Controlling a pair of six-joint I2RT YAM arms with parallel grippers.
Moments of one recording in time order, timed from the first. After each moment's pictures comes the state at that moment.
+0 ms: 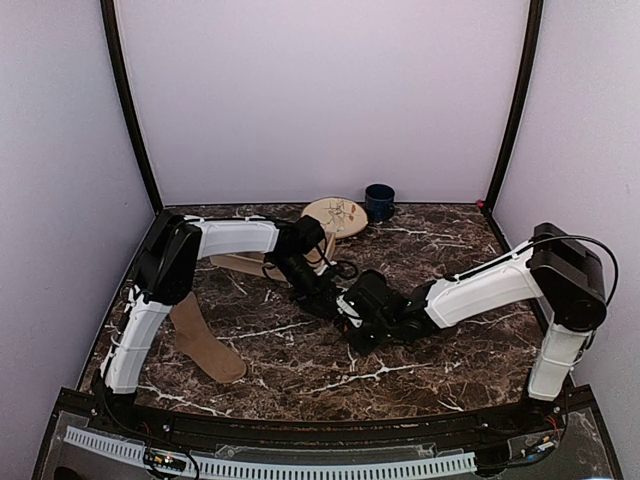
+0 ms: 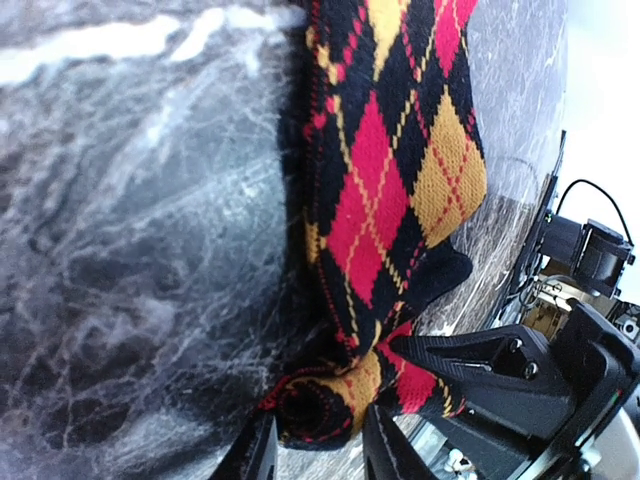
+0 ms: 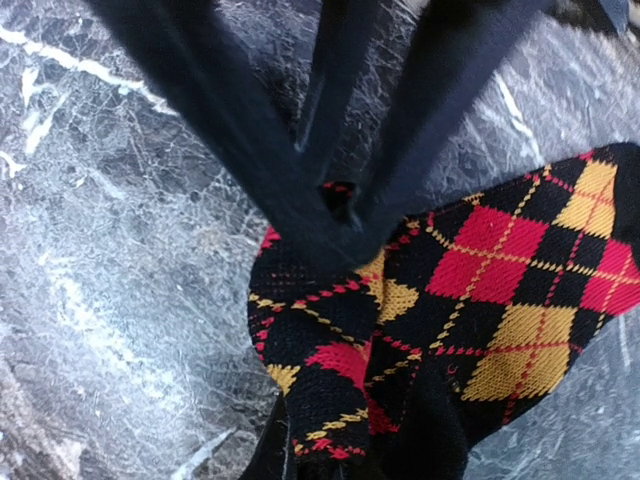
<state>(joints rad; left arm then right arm) -0.71 2.41 1.92 -0.90 0.75 -0.35 1.05 1.81 0.94 -0.14 0.23 0.15</state>
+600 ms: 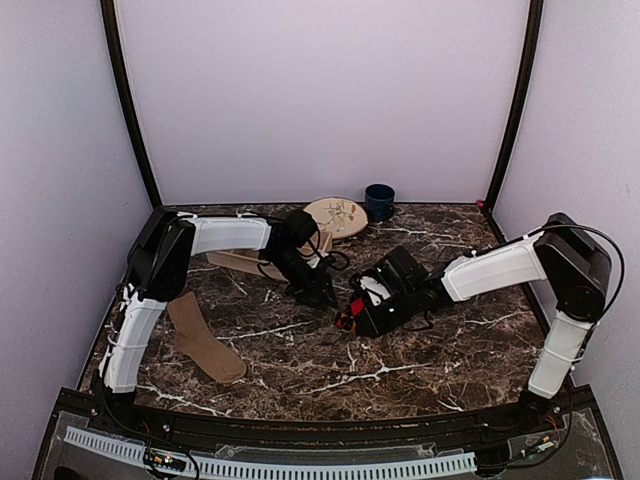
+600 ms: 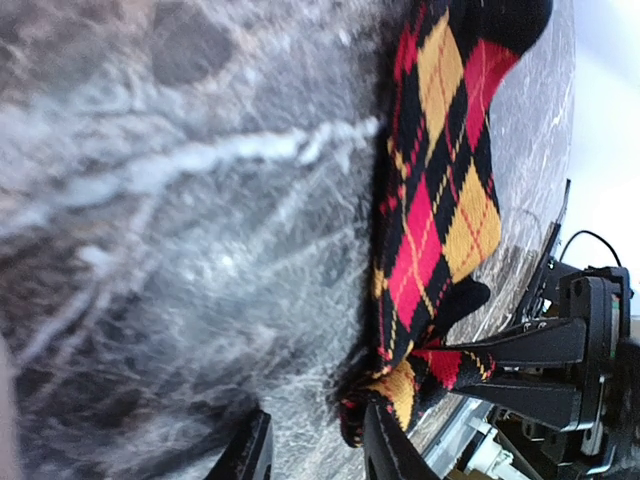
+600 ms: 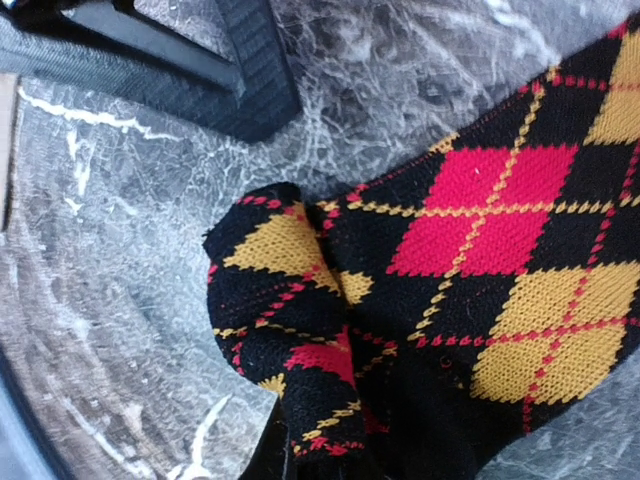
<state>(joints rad) -0.68 2.37 1.87 -0.79 0.70 -0.41 0.81 1.78 0.93 -0.18 -0.26 0.31</state>
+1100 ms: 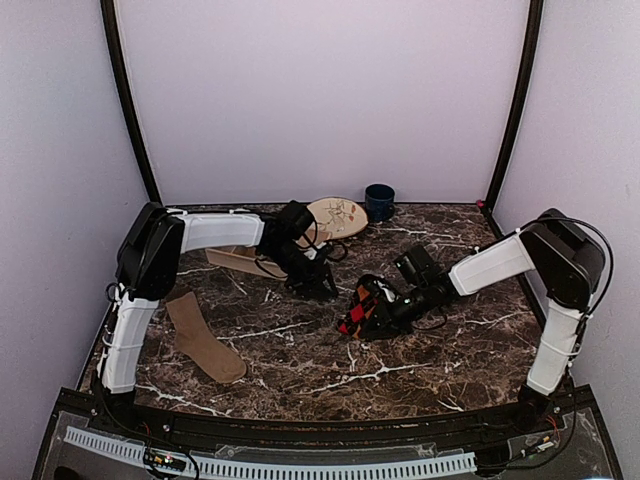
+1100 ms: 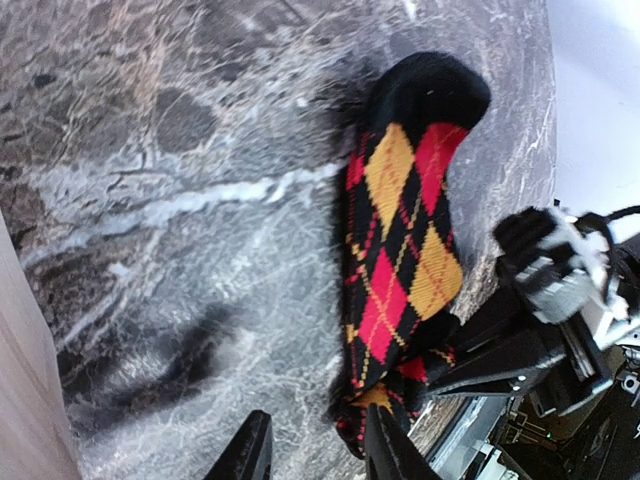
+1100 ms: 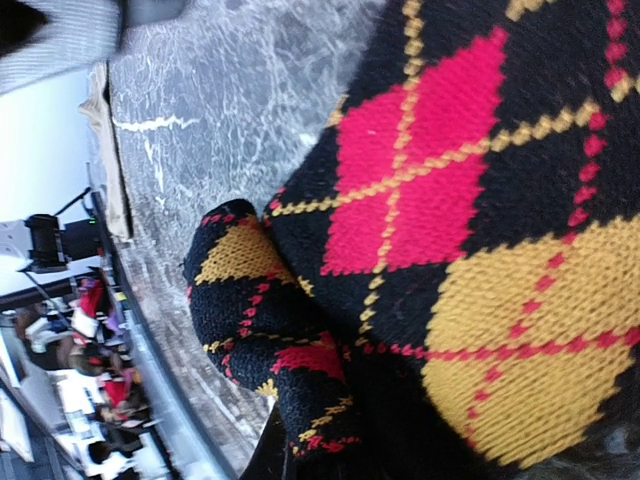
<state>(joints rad) -0.68 2.31 1.81 -0.70 0.67 -0.45 0.65 1.84 0.88 -0.09 -0.72 0.55</state>
